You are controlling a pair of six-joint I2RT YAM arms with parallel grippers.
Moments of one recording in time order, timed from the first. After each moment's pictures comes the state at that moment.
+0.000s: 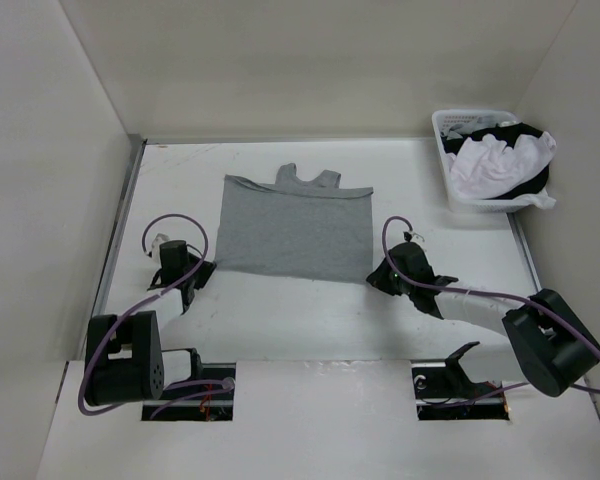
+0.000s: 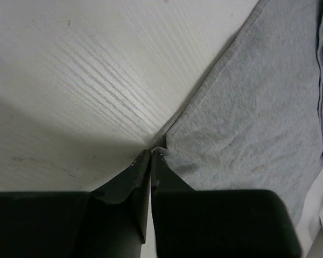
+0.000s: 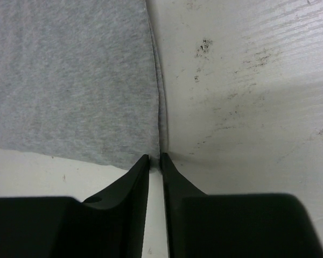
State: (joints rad) left arm 0.07 1.25 0.32 0.21 0.03 -0.94; right arm 0.54 1.30 0.41 0.15 0.09 0.89
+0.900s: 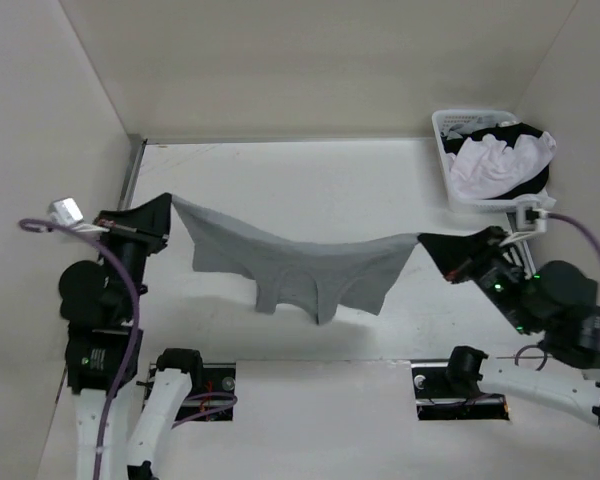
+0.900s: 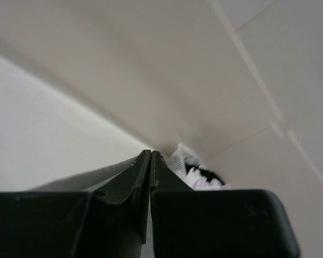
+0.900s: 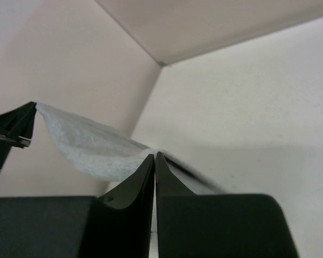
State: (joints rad) left arm -0.08 0.51 1.02 -0.39 -0.04 -0.89; right arm 1.04 0.54 1.05 -0.52 0.54 0.71
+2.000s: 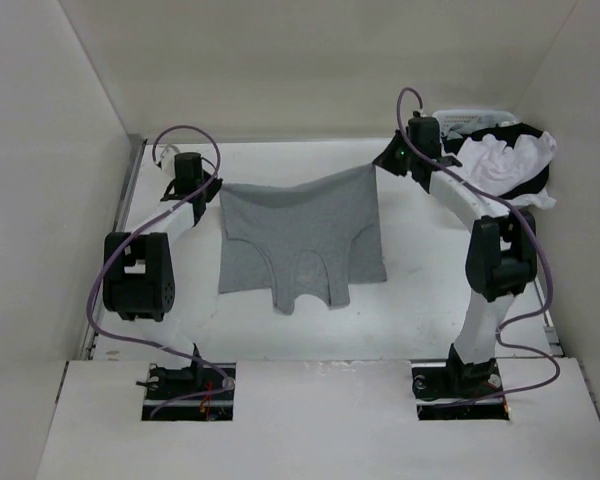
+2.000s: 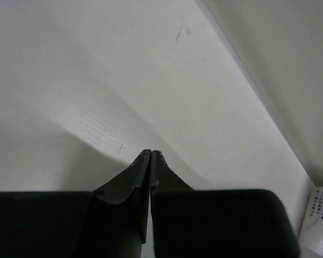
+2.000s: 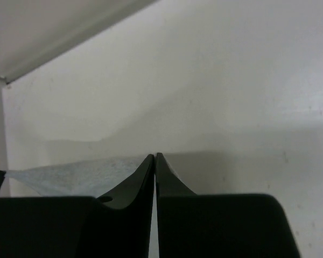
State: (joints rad) left arm -0.04 1.73 1.10 0.08 -0.12 -0.90; right arm 0.20 1.88 1.51 -0.18 -0.12 0.65
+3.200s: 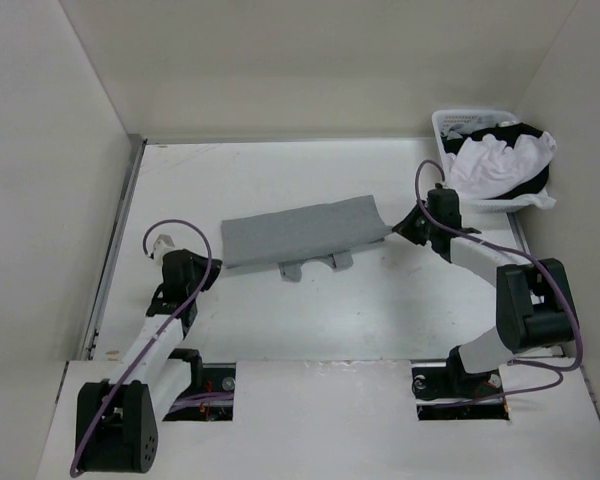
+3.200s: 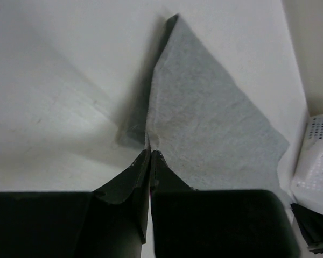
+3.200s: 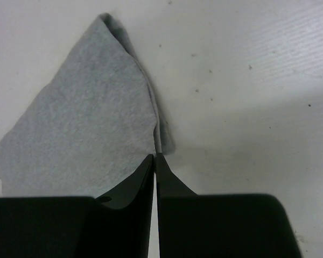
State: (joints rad) left arm -0.05 0.90 0.27 0.11 -0.03 -0.97; right arm 0.14 1.52 0.79 0.04 -0.11 0.71
